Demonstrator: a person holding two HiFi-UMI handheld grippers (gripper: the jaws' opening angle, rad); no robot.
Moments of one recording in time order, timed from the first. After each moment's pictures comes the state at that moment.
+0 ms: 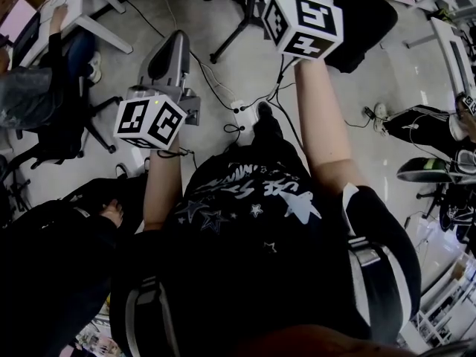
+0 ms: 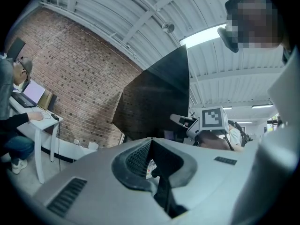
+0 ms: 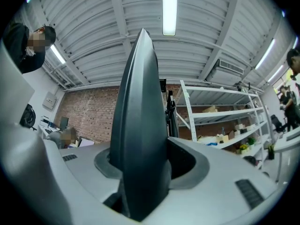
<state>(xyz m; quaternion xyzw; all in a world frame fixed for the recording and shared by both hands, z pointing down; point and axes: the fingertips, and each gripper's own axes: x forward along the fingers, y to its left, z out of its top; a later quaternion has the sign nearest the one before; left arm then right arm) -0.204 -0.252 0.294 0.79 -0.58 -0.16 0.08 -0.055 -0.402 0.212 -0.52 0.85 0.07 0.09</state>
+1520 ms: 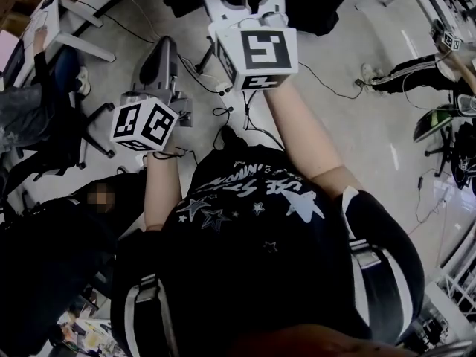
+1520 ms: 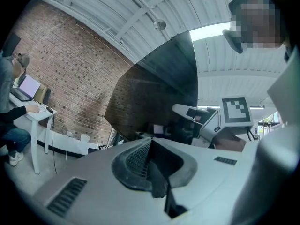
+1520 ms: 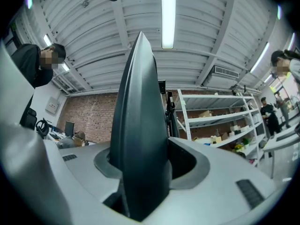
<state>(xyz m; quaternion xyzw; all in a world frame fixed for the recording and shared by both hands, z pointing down) -0.119 -0.176 0.306 0.82 -0.55 -0.14 0.10 -0.009 -0.245 0.219 -0.52 0.85 0.07 0.10</state>
